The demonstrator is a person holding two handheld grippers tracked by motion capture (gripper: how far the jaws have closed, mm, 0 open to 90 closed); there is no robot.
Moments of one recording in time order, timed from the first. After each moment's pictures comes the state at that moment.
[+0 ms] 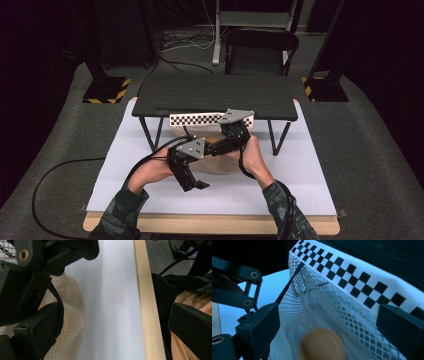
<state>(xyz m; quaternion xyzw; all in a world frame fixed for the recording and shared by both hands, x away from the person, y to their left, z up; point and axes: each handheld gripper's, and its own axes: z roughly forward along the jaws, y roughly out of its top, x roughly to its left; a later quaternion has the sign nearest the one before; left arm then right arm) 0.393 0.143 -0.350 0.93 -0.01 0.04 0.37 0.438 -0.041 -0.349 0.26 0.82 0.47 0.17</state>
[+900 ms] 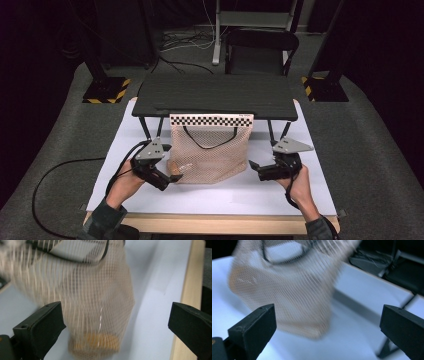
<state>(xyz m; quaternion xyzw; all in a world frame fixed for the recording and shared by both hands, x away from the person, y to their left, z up) 0.377 0.246 -0.400 0.87 0.20 0.14 0.42 0.372 -0.180 -0.398 0.35 0.78 0.45 0.24</state>
